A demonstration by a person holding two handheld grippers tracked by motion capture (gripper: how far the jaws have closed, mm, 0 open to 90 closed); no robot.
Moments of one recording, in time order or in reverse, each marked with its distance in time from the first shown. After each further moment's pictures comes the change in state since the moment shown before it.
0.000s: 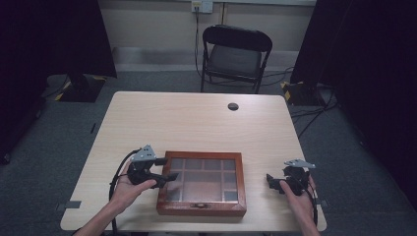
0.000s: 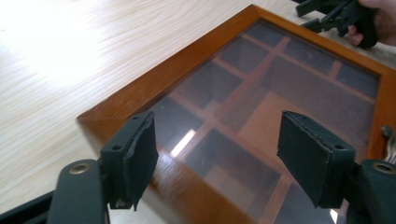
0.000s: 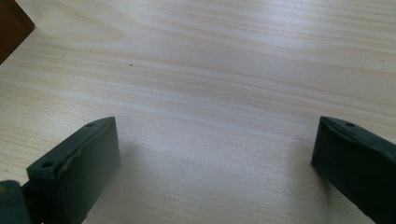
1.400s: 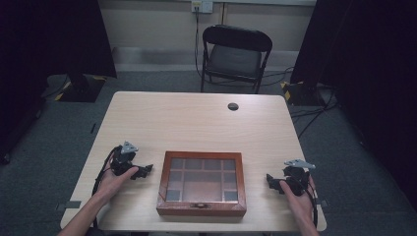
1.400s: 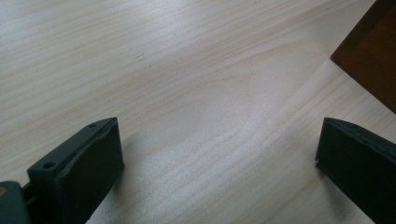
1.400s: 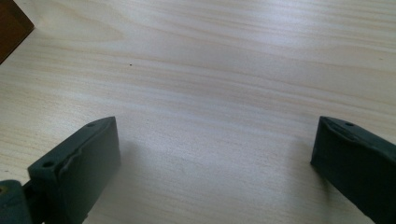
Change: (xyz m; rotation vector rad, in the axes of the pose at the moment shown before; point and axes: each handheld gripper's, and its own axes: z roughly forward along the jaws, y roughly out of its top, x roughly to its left) left arm 0.096 -0.067 0.004 0.167 0.385 -0.136; right arm 0.001 0.000 0.000 -0.001 -0.005 0.005
